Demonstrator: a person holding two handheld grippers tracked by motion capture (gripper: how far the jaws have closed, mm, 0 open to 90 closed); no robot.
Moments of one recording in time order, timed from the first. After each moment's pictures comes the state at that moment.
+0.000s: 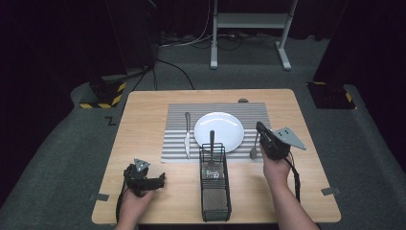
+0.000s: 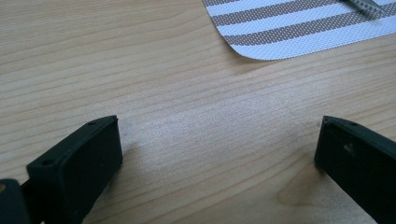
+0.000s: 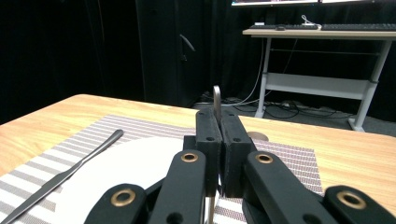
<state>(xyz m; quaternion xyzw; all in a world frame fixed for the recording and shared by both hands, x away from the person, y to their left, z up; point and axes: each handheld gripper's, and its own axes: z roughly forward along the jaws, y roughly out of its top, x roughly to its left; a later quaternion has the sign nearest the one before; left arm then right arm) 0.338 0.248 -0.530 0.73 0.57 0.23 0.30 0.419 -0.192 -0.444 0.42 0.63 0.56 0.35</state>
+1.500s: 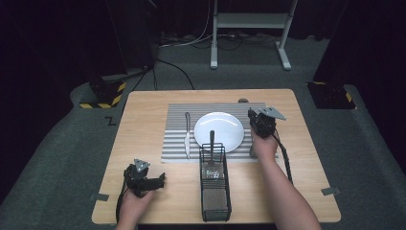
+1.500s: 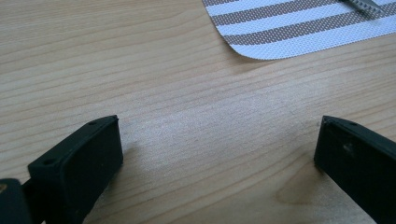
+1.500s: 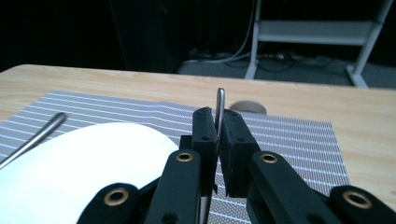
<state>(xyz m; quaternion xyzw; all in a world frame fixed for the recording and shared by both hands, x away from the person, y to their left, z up) 0.337 0.248 -0.530 0.73 0.57 0.24 0.30 0.524 -0.176 -0.476 0.49 0.66 0.49 0.30</state>
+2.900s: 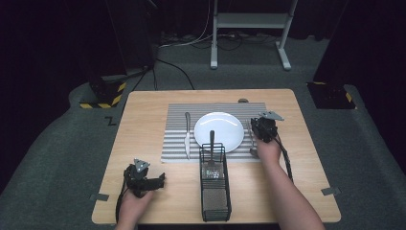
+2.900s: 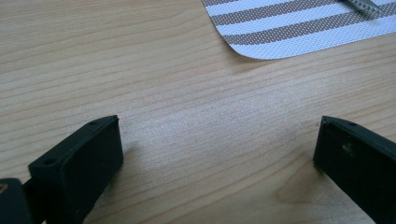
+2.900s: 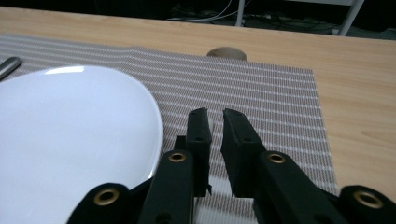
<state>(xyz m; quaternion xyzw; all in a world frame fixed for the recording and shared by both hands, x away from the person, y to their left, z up) 0.337 0.248 -0.530 0.73 0.57 0.24 0.31 0.522 -0.185 -0.495 0.52 0.69 0.41 0.29</state>
